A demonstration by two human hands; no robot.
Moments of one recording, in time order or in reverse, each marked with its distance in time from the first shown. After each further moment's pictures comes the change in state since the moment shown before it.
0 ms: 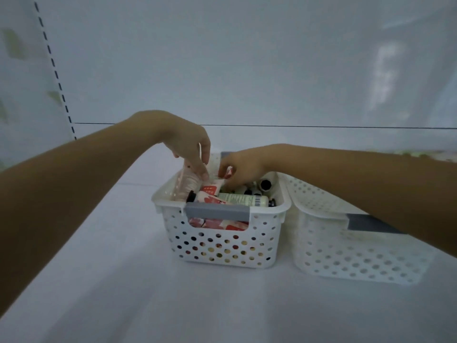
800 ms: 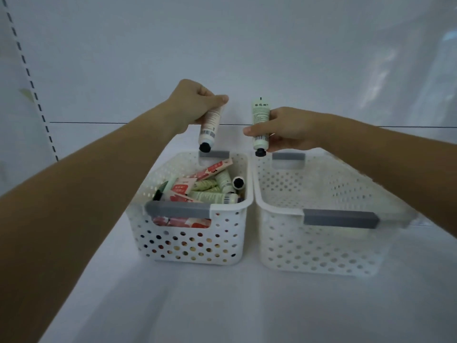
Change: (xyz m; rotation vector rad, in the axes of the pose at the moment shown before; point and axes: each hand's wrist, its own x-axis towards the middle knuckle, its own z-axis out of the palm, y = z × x) left_hand 0.030 0.052 -0.014 -1.167 0.698 0.097; right_hand -0.064 0.084 -0.033 1.069 0.351 0.109
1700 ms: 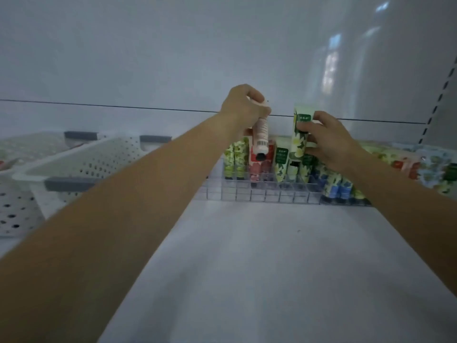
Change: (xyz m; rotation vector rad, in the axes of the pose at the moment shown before) left_hand -0.070 0.113 0.329 -0.297 -0.165 -0.050; right_hand -0.165 0.161 -0.251 0.219 0.563 -0.146
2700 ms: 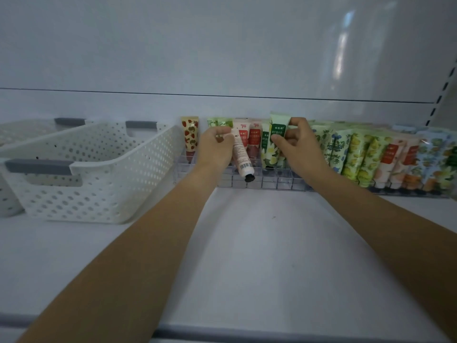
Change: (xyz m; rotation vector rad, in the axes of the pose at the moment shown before) left_hand -0.022 -0.089 0.027 -0.053 0.321 -0.073; right_hand -0.013 0.057 0.002 -0.200 -0.003 -0.248
